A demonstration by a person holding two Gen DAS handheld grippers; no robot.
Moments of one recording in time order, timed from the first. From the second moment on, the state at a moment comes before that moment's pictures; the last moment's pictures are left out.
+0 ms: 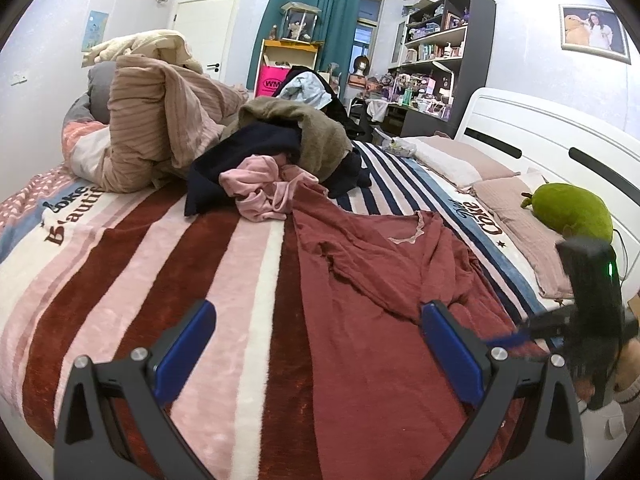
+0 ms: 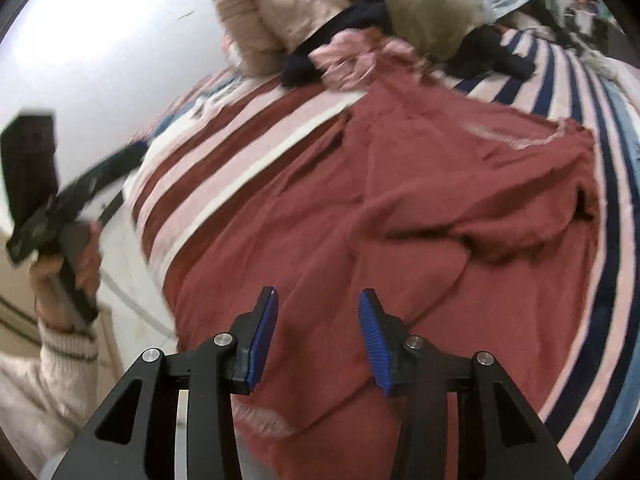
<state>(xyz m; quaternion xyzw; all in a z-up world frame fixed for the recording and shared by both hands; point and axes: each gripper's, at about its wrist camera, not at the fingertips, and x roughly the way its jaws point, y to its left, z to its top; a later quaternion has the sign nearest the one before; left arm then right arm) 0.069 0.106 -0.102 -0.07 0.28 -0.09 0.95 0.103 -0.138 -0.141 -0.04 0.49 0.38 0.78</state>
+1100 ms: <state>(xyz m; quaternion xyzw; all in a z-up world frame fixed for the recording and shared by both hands) 0.056 0.127 -0.105 -0.09 0.27 -0.09 0.95 0.095 -0.093 -0.169 -0.17 0.50 0.26 0.81</state>
